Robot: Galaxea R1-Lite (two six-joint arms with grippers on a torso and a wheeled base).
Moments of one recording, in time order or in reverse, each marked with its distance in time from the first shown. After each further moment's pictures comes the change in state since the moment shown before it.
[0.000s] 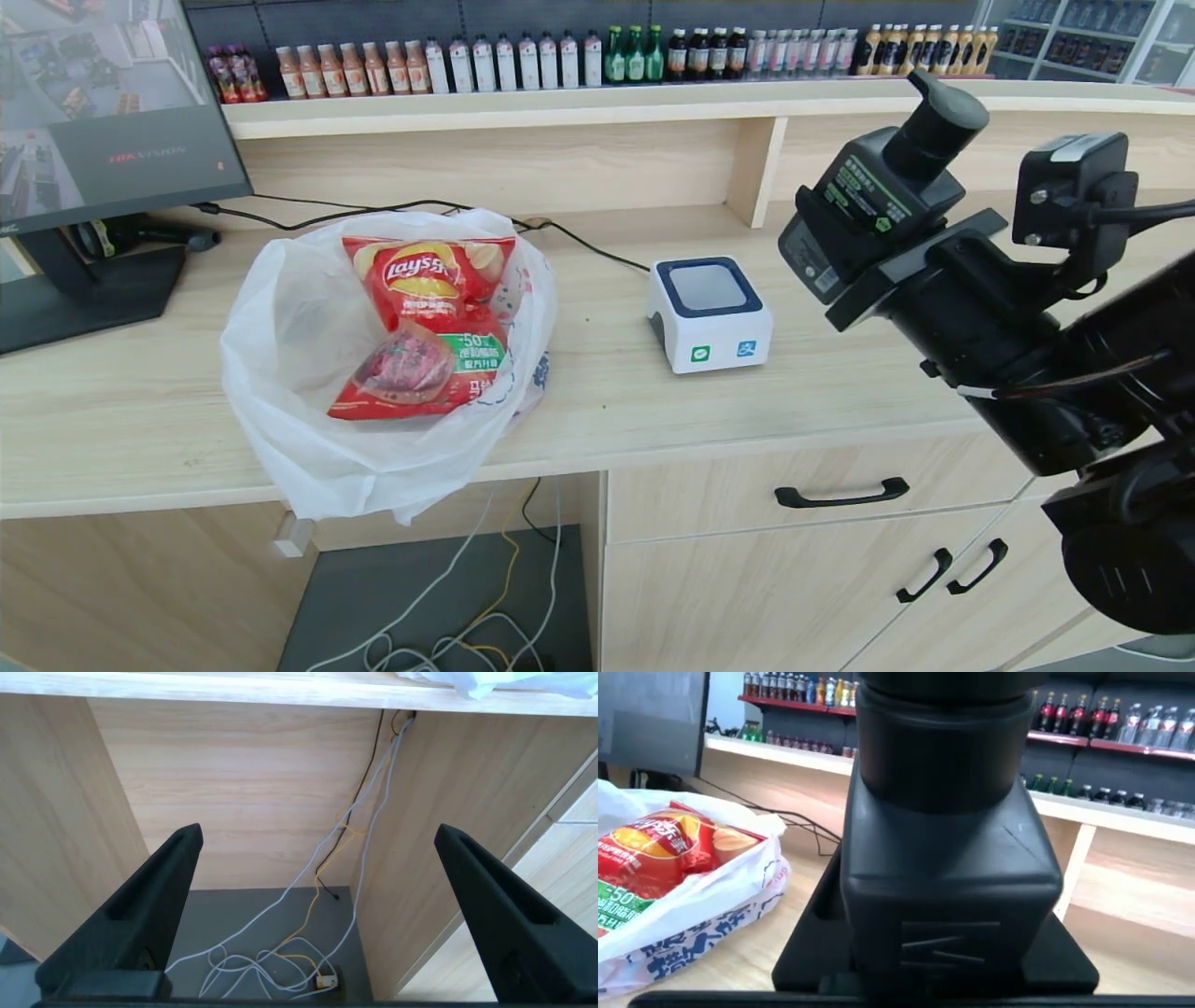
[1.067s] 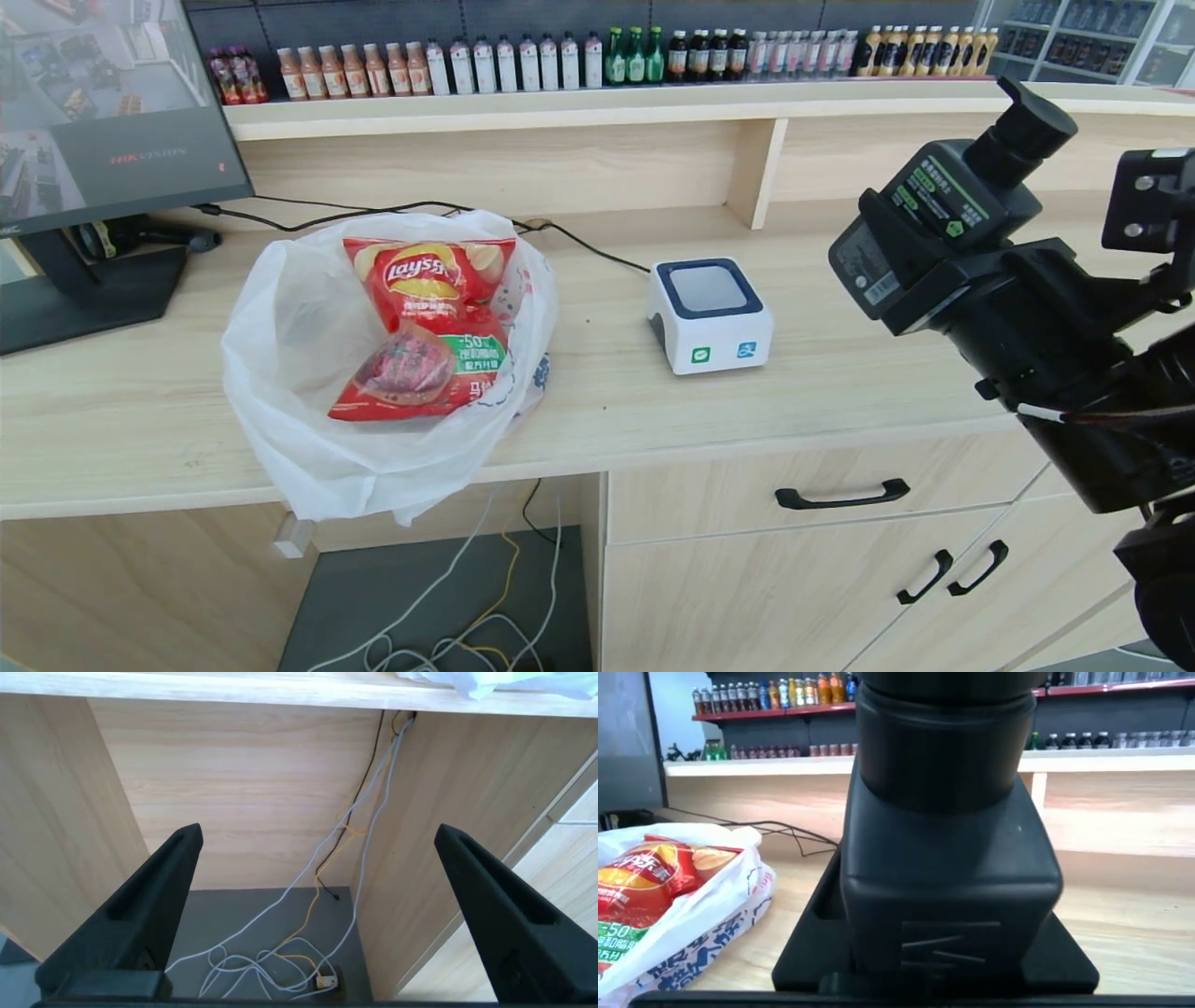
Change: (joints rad) left arm 0.001 0.000 0.000 0.000 0.001 -0.002; right arm -0.002 -0.091 0.112 -0.001 -0.165 0.138
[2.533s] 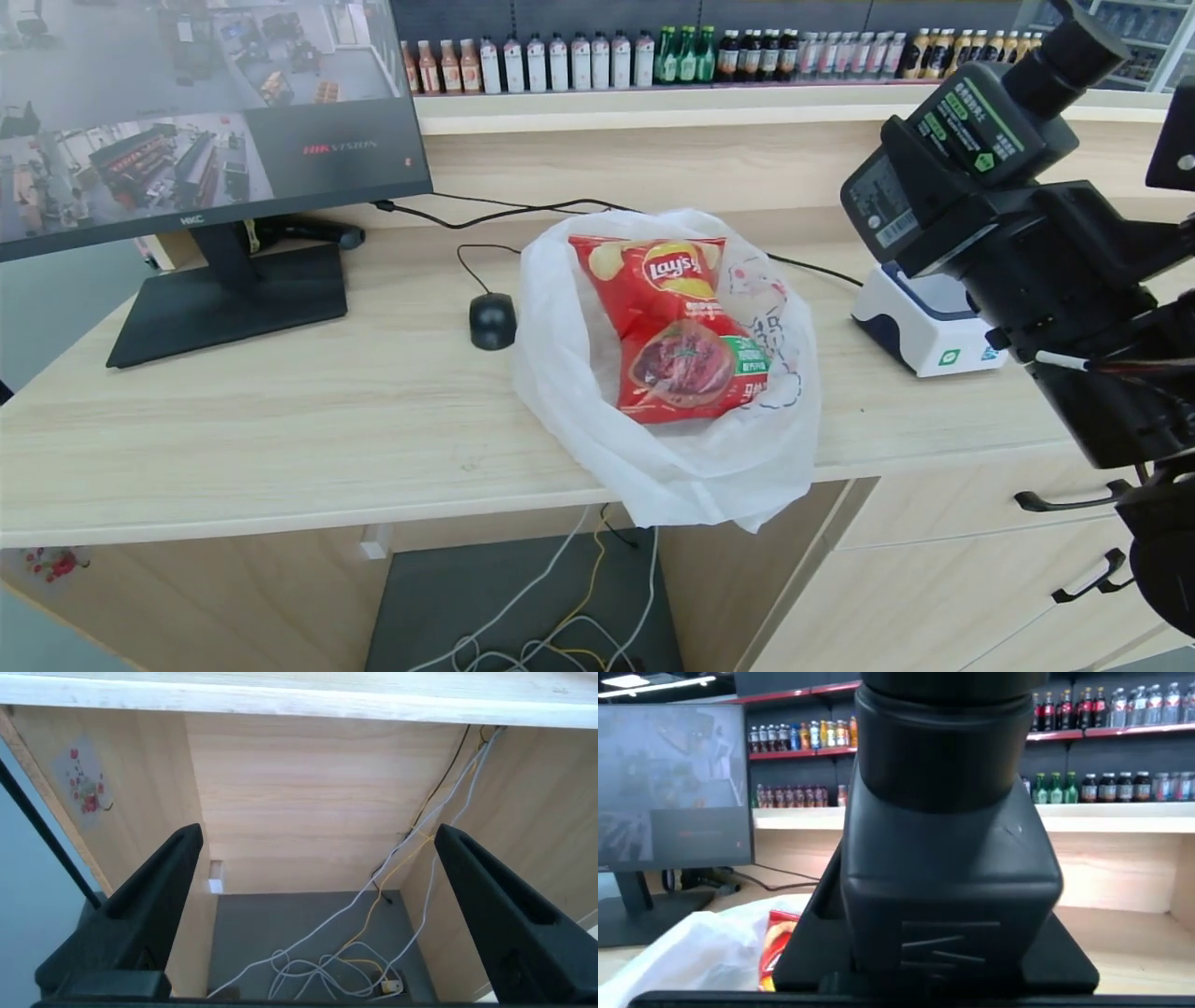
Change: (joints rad) left arm -0.001 0.000 0.000 0.000 -0.001 0.003; right arm 0.013 -0.003 -0.106 0.000 0.000 -0.008
